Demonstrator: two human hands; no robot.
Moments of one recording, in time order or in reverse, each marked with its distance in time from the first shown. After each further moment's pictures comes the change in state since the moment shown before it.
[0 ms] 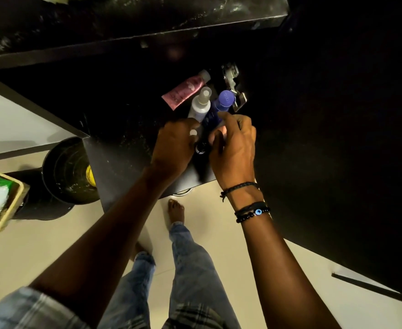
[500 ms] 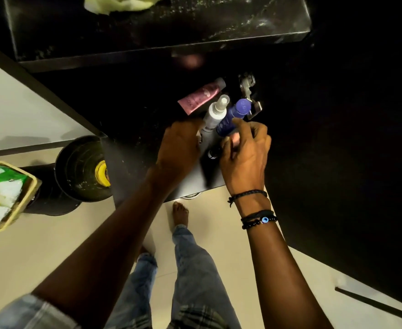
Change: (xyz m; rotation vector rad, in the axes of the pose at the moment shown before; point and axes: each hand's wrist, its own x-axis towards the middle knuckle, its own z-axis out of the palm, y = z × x) left_hand -0.007 -0.007 -0.020 0.092 0.090 -0.042; right_hand -0.002 -0.009 0.003 -0.048 0.051 0.011
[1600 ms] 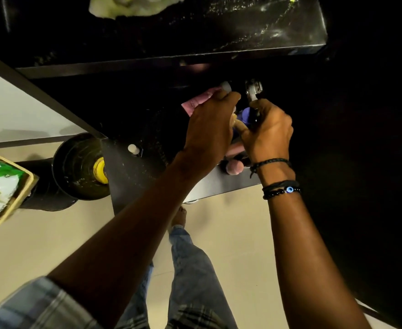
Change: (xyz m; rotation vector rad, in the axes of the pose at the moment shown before) left_hand 0.047 0.064 -0.025 -0.155 0.114 -0.032; right_hand 0.073 0.002 -0.011 -0.029 -0.096 0.075
